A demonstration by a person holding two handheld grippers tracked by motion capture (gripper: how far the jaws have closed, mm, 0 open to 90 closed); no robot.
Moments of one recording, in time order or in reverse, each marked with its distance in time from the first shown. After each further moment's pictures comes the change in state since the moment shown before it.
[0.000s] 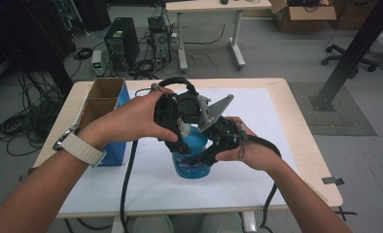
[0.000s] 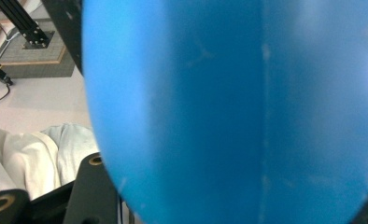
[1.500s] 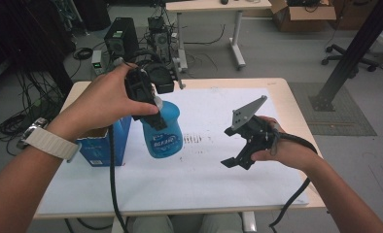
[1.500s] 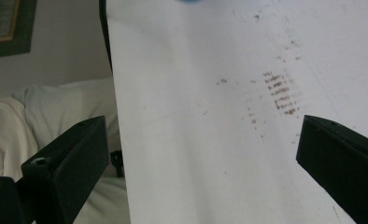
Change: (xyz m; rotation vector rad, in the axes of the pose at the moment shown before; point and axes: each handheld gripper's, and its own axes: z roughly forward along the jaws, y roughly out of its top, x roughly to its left) left arm 0.021 -0.040 -0.054 0.077 0.144 -0.404; right arm -0.011 -0.060 -0.050 0.145 -0.140 0.116
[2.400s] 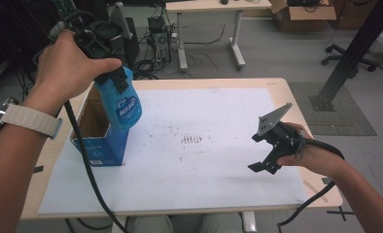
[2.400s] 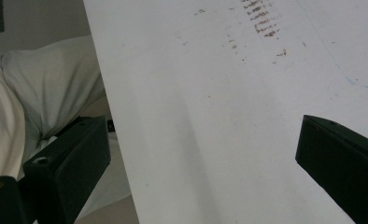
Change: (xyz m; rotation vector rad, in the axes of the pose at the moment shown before) left arm 0.071 -0.048 -0.042 0.009 0.153 -0.592; right arm -0.008 -0.055 -0.026 0.104 -0.056 0.086
